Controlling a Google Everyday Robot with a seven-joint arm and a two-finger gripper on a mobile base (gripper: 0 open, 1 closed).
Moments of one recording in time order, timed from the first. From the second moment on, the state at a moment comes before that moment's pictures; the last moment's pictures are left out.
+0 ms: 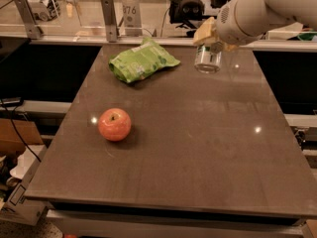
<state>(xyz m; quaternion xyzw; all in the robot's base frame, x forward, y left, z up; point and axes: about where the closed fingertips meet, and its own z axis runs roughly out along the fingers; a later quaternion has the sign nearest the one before) 0.657 -0.132 0.960 -0.92 0.01 -0.36 0.19</state>
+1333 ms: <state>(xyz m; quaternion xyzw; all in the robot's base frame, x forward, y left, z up) 0.670 -0.125 0.967 -0.86 -0.10 -0.40 0.31</state>
